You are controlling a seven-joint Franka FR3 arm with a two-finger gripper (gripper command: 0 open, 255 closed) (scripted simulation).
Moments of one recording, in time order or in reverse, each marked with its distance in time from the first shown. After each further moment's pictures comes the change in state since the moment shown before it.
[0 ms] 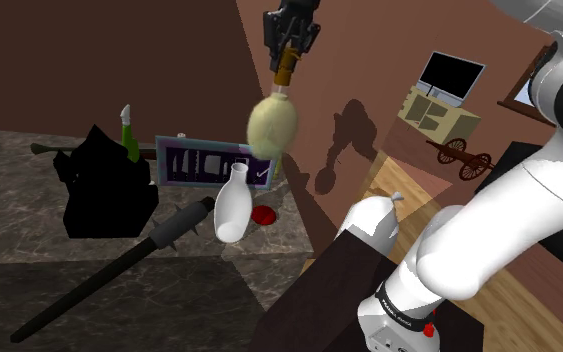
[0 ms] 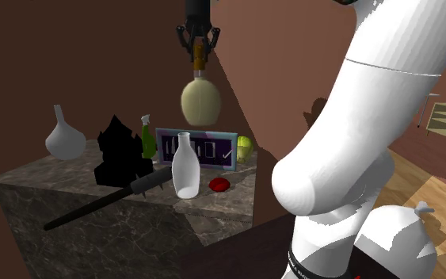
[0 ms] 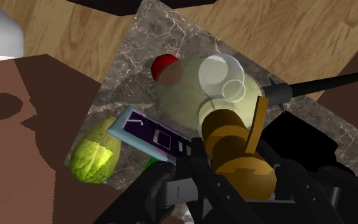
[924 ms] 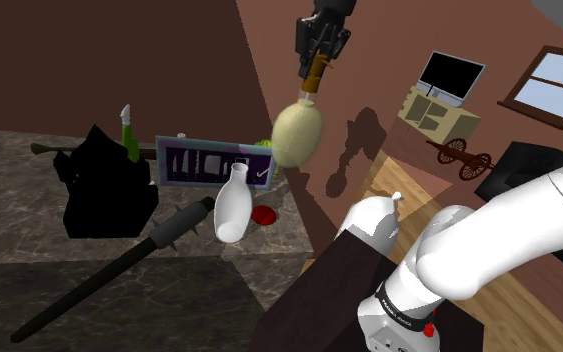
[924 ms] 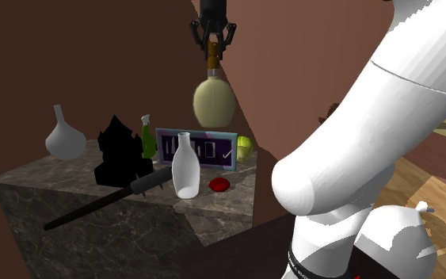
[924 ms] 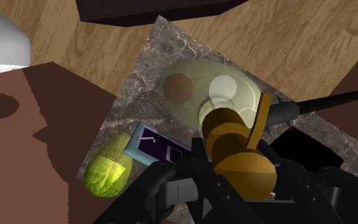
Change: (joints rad) arm -0.008 -0.183 -0.042 -0.159 0.016 -0.021 -0.052
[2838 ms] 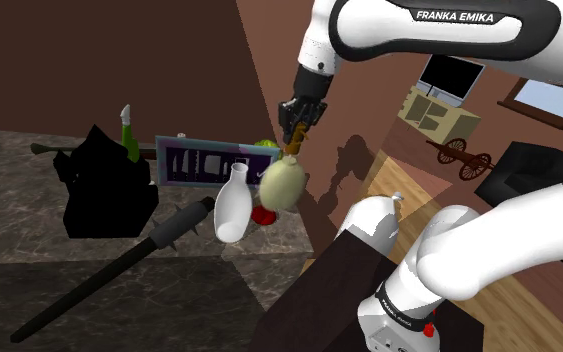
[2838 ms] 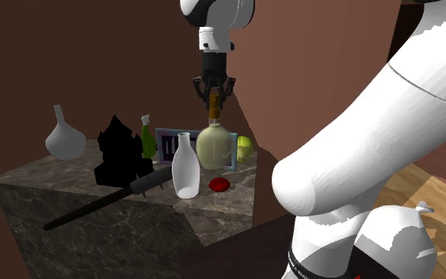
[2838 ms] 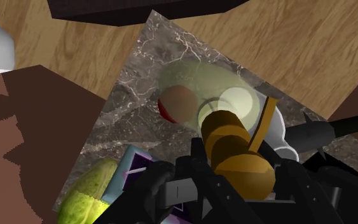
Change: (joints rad) arm 0.010 -0.114 0.006 -0.499 0.016 0.384 -0.004
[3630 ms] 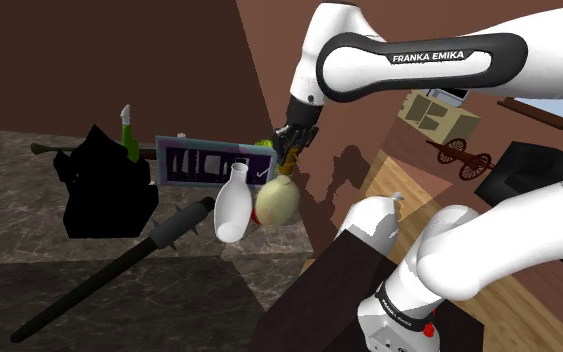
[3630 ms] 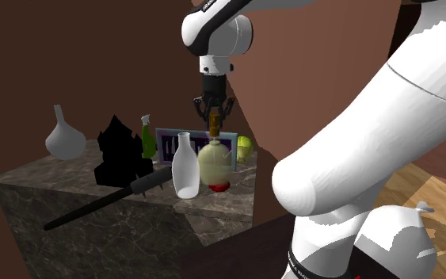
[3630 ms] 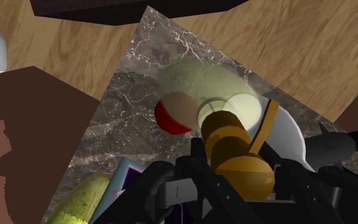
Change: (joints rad) arm 0.003 0.011 0.009 -0.153 0.005 0.163 0.003
